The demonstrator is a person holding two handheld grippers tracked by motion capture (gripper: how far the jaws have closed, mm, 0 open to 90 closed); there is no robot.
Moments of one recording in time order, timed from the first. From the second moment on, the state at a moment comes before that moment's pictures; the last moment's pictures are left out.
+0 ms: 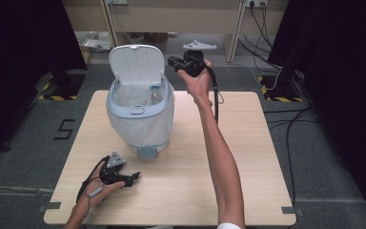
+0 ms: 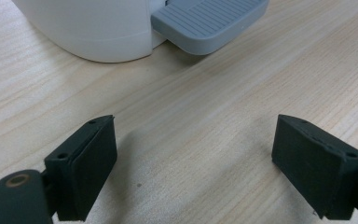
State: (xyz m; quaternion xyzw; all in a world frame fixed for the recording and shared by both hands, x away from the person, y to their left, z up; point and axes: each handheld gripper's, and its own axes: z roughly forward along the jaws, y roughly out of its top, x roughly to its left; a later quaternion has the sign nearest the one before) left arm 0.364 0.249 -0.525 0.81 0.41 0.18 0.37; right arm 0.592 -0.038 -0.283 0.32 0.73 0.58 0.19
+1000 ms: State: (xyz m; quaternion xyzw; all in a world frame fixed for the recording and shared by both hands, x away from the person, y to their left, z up) left arm 0.364 0.249 -0.525 0.81 0.42 0.18 0.37; right arm 0.607 -0.030 -0.278 0.30 0.72 0.61 0.15
